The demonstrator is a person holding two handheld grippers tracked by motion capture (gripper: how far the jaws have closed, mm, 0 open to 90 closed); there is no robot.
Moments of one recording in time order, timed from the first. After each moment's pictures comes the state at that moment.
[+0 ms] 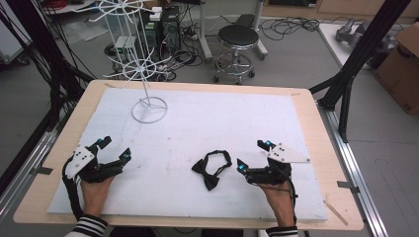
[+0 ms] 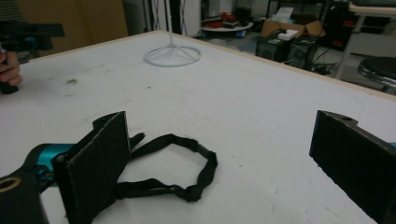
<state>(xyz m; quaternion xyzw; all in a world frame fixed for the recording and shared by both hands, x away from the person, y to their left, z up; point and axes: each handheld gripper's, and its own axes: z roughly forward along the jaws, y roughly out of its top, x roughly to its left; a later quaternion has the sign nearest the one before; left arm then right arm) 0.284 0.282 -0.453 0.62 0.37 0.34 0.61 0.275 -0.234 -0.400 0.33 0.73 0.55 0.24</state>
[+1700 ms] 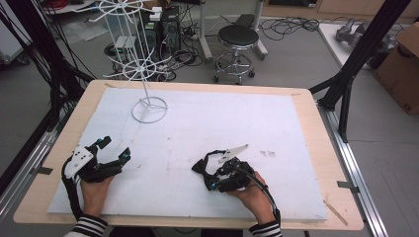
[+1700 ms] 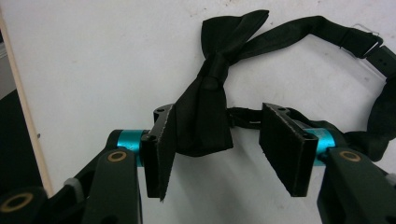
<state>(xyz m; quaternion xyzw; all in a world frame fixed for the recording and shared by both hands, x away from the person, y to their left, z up) 0.284 0.284 -0.453 0.61 0.37 0.34 0.61 0.291 -0.146 -0.422 0.30 0.89 0.33 0.03</state>
